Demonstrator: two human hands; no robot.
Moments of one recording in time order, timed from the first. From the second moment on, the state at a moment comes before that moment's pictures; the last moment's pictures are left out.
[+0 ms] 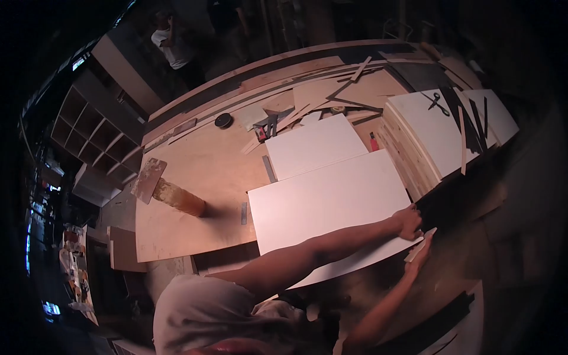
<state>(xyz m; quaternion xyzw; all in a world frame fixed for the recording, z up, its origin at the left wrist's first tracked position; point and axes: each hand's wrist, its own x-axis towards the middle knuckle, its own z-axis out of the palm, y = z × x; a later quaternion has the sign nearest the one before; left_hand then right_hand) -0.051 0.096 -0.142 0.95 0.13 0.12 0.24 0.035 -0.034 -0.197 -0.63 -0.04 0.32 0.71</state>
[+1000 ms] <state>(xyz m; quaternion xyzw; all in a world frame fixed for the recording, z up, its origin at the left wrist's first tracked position) -0.296 -0.163 -0.172 0.15 0.75 0.63 0.09 0.121 0.194 -0.048 -0.77 -0.57 -0.08 0.27</state>
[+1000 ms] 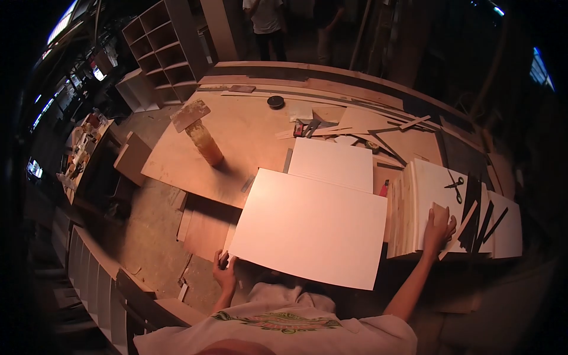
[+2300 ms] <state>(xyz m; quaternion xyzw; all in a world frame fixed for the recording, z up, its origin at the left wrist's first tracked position) -0.431 0.121 -0.142 0.63 0.66 0.39 -0.16 -0.055 -0.087 -0.177 -0.54 0.02 0.62 0.57</state>
